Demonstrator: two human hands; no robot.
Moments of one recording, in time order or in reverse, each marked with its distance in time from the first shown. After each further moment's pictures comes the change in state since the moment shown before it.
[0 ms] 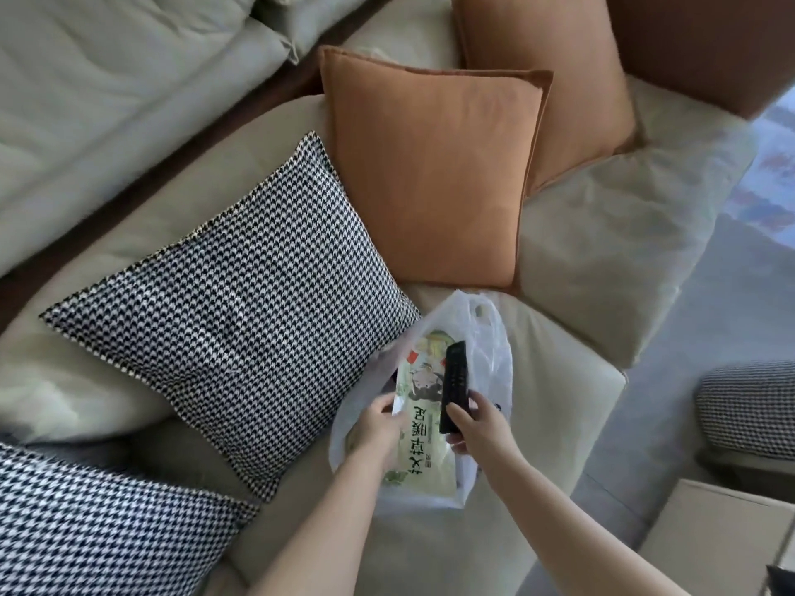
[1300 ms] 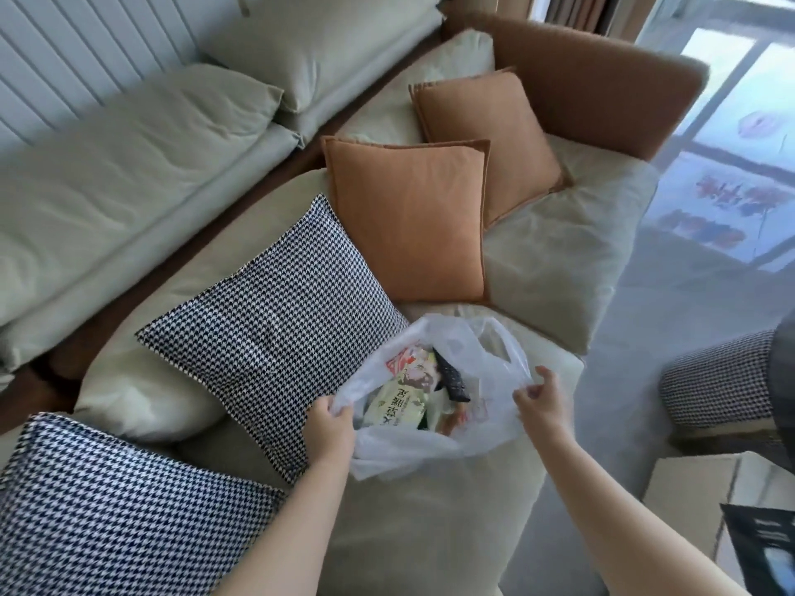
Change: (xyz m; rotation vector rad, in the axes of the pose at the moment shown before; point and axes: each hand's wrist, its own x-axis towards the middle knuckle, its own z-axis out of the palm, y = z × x) left_hand -0.120 -0.015 -0.083 -0.001 0.379 0.213; right_hand -0.112 0.009 -0.072 -0.032 0.497 -0.172
